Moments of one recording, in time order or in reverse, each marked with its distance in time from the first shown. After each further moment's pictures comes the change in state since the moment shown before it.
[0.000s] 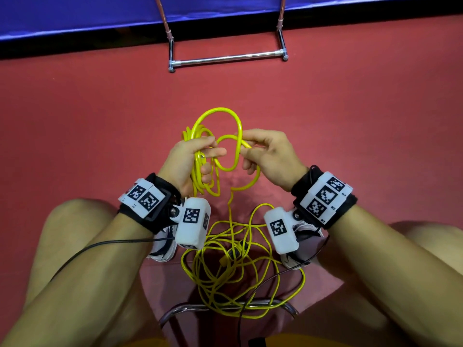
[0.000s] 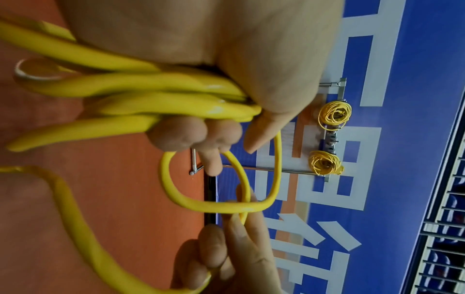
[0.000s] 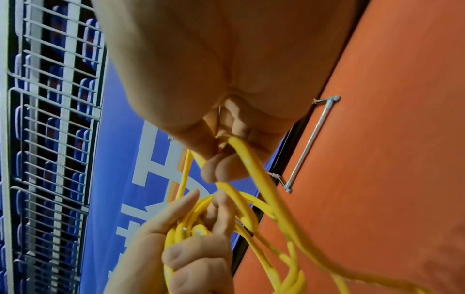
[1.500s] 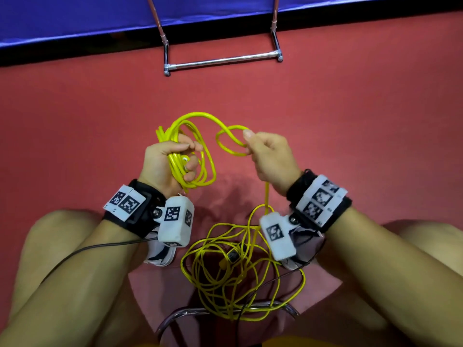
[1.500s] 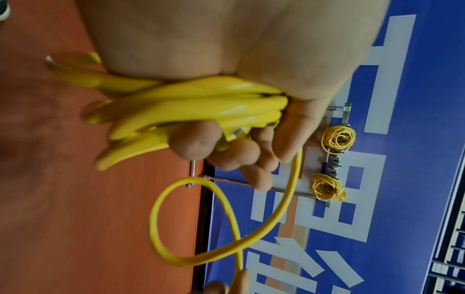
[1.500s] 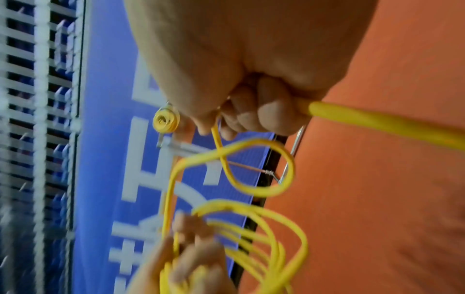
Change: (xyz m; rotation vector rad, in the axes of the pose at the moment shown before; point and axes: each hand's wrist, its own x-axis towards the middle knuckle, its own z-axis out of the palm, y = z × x) left_hand 0.001 0.006 -0.019 -0.209 -0.104 0.194; right_hand 0.007 0.014 -0.001 -0.056 0.248 0.087
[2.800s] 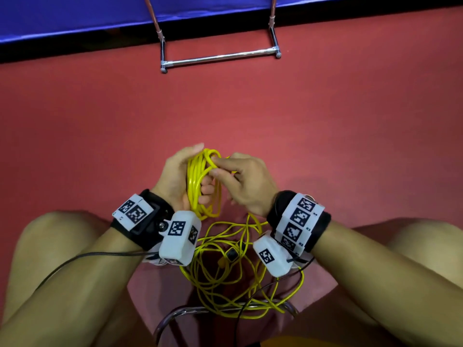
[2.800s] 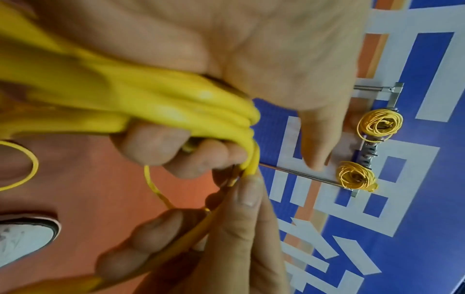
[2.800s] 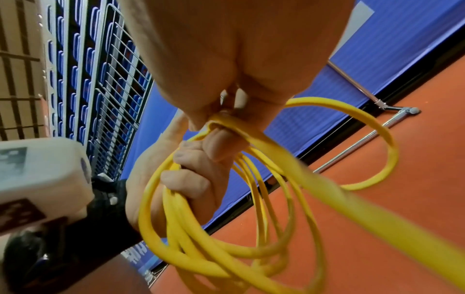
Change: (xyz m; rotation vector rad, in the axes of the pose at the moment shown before) left_hand -0.008 -0.023 0.006 0.074 -0.134 -0.416; right_hand -0.040 0.000 0.025 -0.322 -0.130 -0.462
